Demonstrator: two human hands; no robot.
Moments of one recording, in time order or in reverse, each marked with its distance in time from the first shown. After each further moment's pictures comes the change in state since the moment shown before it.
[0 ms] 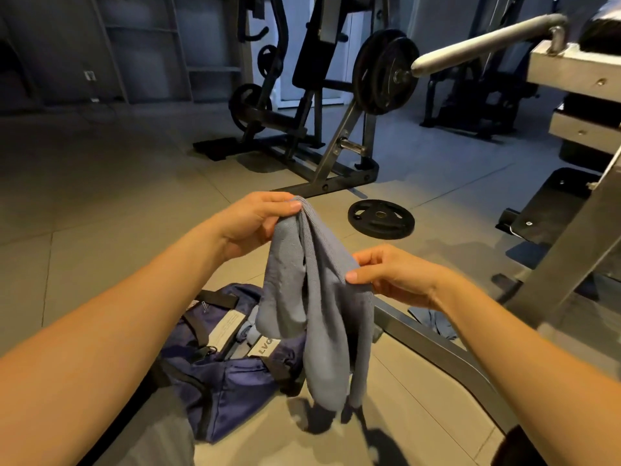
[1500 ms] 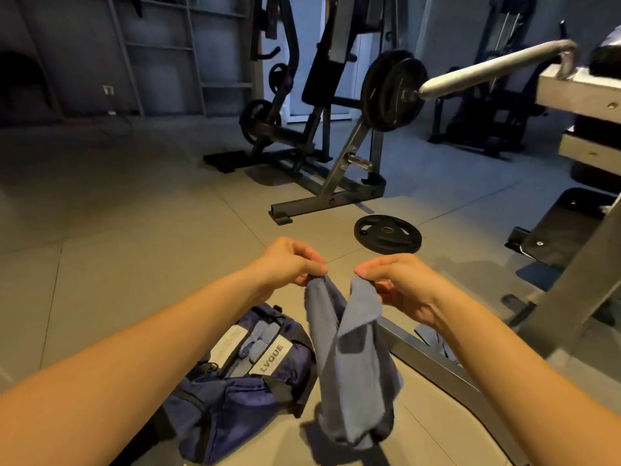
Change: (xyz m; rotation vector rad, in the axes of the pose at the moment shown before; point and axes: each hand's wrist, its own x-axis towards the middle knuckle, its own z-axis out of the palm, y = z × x) left_hand 0.014 -0.036 0.037 0.228 0.218 -0.142; right_hand 0.007 -0.019 0.009 0.212 0.491 0.139
